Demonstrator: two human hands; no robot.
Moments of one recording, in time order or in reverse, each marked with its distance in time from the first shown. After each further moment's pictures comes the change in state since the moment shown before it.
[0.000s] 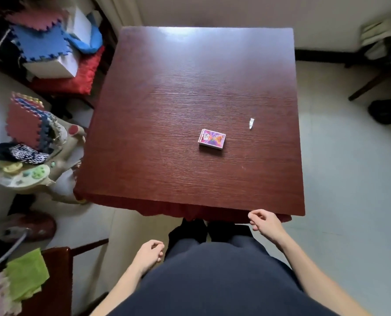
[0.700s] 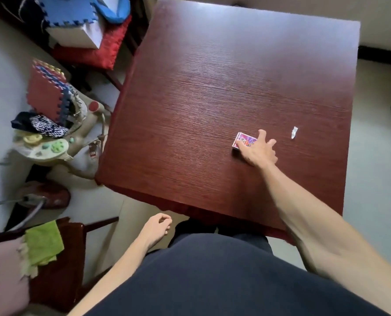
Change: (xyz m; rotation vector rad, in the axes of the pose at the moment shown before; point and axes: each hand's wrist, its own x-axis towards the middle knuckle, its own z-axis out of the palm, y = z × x) left_hand 0.050 0.048 -0.072 -0.073 0.014 0.053; right_hand 0.116 -0.271 0.065 -0.409 0.288 -0.046
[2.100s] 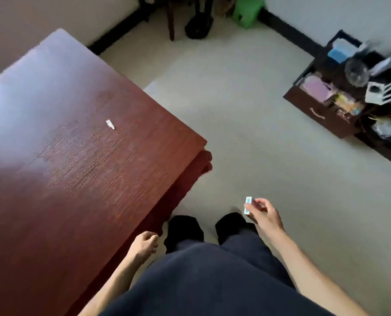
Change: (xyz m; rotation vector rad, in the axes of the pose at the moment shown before) left_hand 0.001 0.065 0.128 0.943 -0.406 0.350; right_hand -0.325 0.382 0.104 1.168 0.451 0.740
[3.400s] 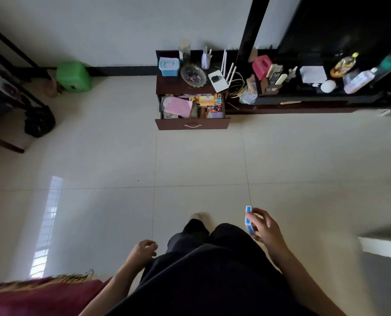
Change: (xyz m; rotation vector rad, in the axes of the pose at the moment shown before) left_hand 0.052 0.488 0.350 0.724 -0.287 0.270; right_hand 0.155 0.055 -0.389 0.758 0.394 0.231
